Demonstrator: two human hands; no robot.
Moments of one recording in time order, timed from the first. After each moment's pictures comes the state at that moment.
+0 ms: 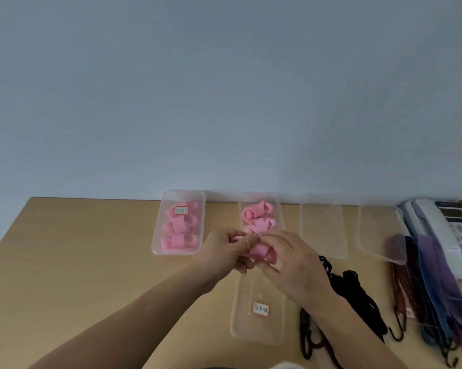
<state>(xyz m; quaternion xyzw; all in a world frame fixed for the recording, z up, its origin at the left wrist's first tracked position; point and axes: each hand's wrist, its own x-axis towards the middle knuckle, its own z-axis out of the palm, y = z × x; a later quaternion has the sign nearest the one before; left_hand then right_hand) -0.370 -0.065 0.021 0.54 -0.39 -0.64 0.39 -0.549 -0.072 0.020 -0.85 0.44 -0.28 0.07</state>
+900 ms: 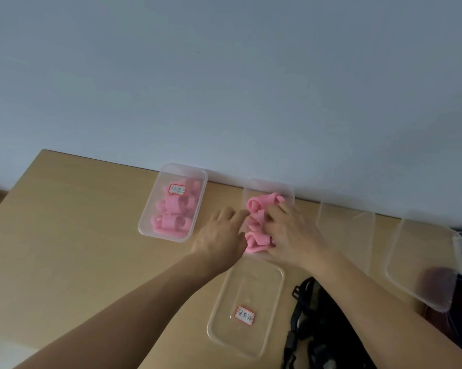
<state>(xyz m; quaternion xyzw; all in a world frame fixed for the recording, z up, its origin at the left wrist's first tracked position) -0.394 -0.109 -0.035 0.73 -0.64 -0.21 0.12 -0.560 -0.192 -0.027 -0.94 0.31 0.03 0.10</state>
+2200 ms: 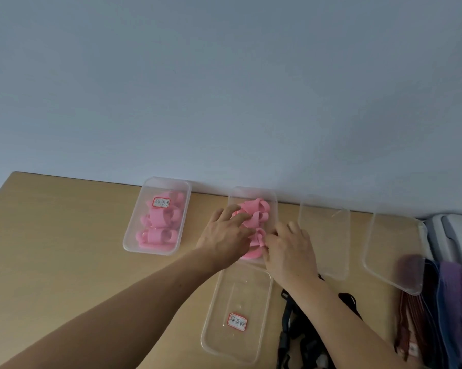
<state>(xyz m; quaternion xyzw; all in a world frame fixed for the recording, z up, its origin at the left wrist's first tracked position) -0.407 -0.138 -0.040 0.60 -0.79 -0.06 0.09 -0.574 -0.151 -0.041 -0.86 0.50 -0.10 -0.02</state>
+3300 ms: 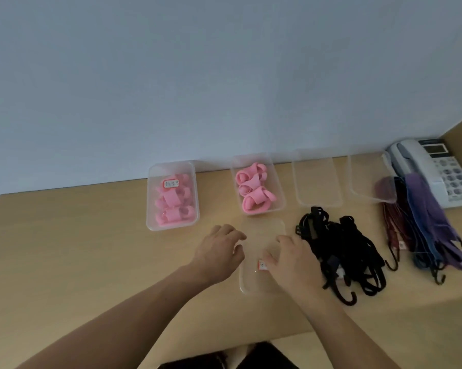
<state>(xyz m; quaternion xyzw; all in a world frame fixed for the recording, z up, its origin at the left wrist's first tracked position) -0.357 -0.030 -0.056 0.58 -0.76 -0.27 0.07 -0.540 -0.008 -0.055 -0.65 0.74 -0.01 0.18</state>
